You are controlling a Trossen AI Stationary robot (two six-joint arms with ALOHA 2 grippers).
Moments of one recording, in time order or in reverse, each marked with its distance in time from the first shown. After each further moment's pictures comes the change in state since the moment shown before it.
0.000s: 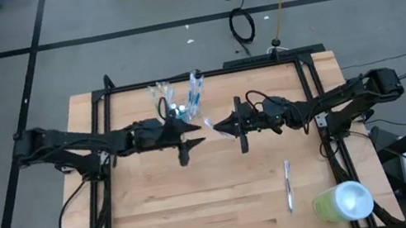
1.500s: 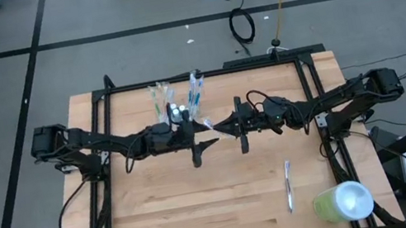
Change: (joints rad) left arm -0.024 0.239 0.000 0.411 0.008 0.117; right arm 0.004 0.000 0.000 0.012 0.002 0.000
